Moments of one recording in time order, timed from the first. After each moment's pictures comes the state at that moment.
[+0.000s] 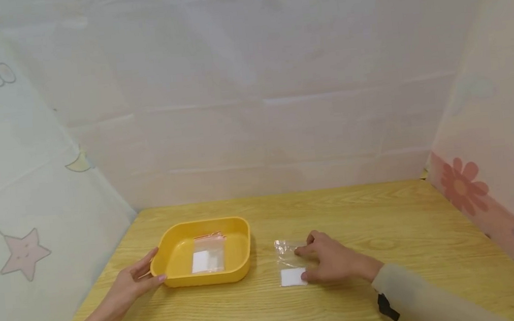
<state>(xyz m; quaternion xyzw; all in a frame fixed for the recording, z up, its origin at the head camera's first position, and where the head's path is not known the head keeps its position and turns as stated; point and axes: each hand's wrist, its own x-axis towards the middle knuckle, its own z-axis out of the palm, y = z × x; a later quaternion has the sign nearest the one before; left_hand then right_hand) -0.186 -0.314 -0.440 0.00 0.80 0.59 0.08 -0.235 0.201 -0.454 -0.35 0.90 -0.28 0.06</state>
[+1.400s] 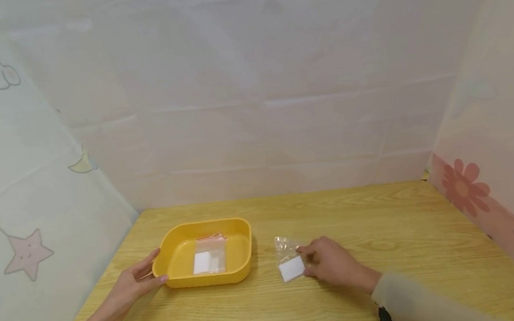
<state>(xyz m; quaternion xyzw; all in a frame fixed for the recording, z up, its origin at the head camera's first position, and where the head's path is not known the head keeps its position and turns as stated) -0.187 -0.313 -0.439 0.00 0.82 0.57 0.07 -0.224 0.189 -0.459 -0.27 0.91 -0.30 -0.01</state>
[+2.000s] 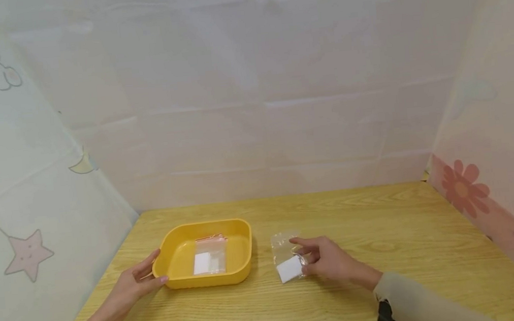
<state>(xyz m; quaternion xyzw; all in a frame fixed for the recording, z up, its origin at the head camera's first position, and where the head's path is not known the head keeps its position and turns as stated) -0.187 -0.312 -0.438 0.00 0.82 0.57 0.07 -0.228 0.191 -0.458 -0.28 0.78 -0.54 0.12</state>
